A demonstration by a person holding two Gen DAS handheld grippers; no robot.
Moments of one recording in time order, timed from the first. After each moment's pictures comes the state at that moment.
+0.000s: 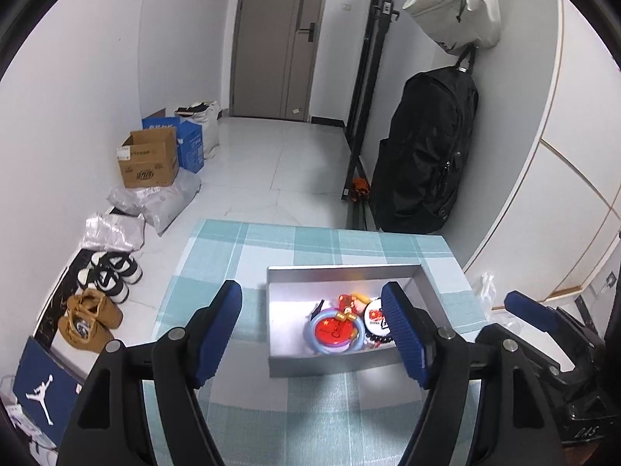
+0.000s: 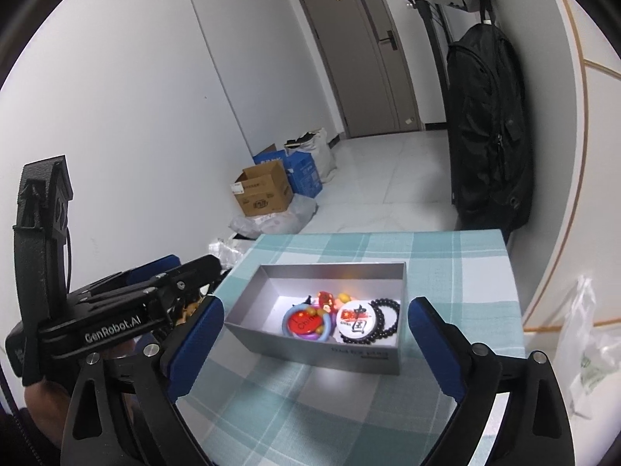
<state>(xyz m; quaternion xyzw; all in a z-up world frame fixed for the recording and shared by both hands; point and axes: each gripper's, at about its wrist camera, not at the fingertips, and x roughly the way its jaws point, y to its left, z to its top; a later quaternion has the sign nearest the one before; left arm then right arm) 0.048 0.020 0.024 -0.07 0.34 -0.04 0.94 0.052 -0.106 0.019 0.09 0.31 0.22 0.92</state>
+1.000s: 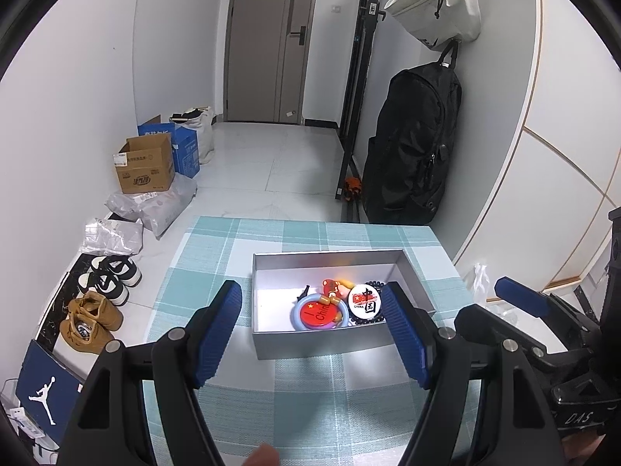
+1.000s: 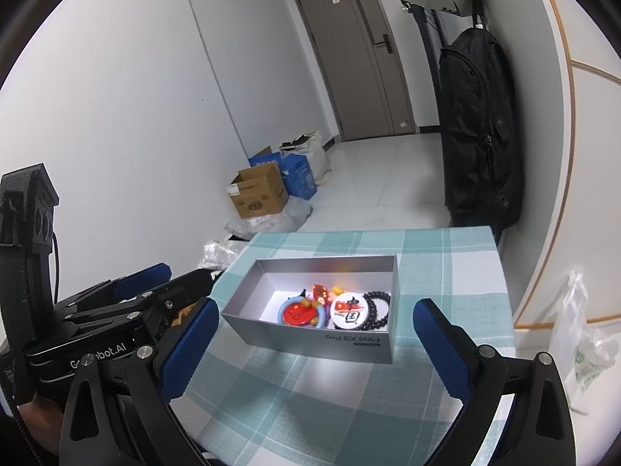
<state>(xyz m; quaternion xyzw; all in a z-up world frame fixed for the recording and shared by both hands) 0.024 0.001 0.027 -0.05 0.33 -0.05 0.94 0.041 -0.112 0.018 0.09 0.30 0.21 0.92</state>
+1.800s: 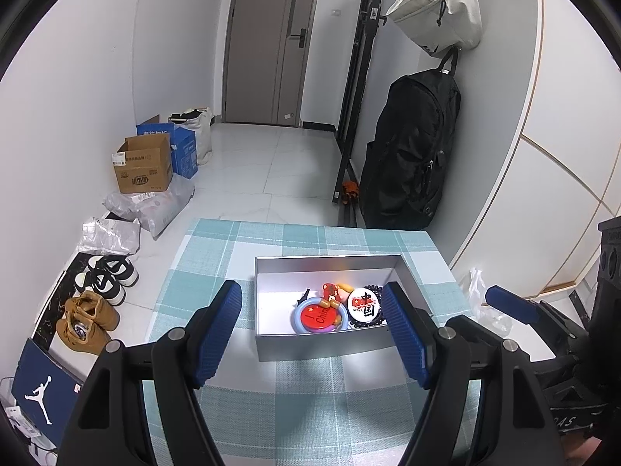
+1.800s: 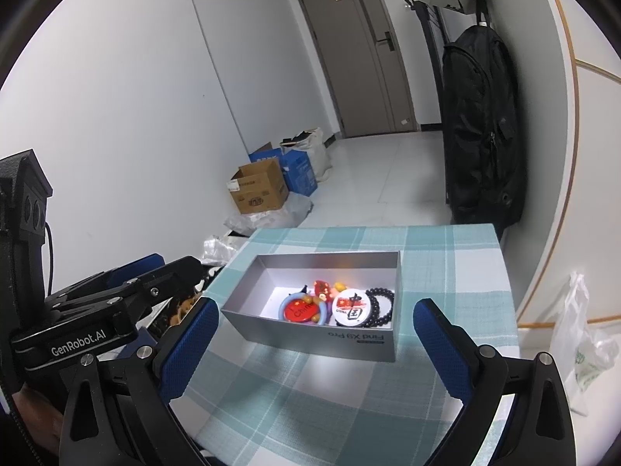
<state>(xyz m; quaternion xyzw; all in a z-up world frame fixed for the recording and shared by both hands) 0.024 0.007 0.030 -0.06 0.33 -0.06 0.94 0.040 -0.109 0.015 0.08 0.31 0.21 0.92</state>
